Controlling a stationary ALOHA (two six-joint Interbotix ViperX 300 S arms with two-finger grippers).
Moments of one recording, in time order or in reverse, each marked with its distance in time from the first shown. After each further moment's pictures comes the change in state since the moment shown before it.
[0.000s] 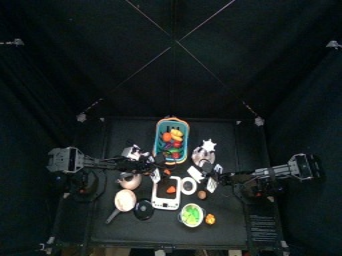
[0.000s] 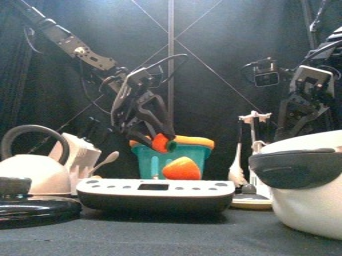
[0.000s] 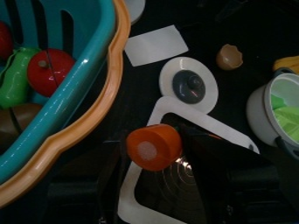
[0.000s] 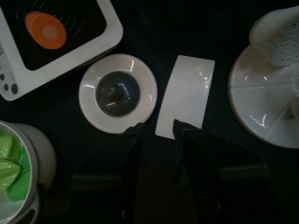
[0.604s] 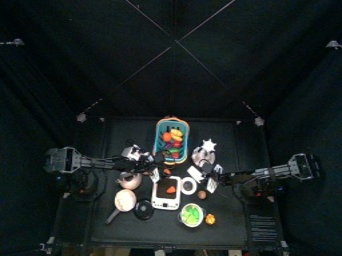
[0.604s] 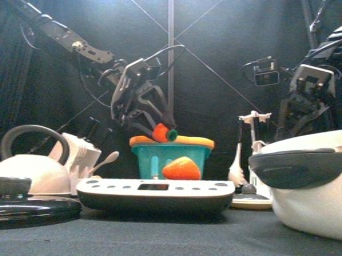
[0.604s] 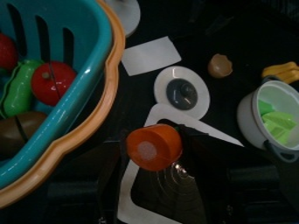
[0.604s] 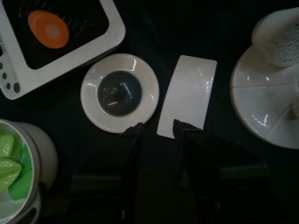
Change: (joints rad) left arm 0.008 -0.086 -0.003 0.020 -0.025 0.000; right arm 0.008 0.000 0.000 0.000 0.003 0.000
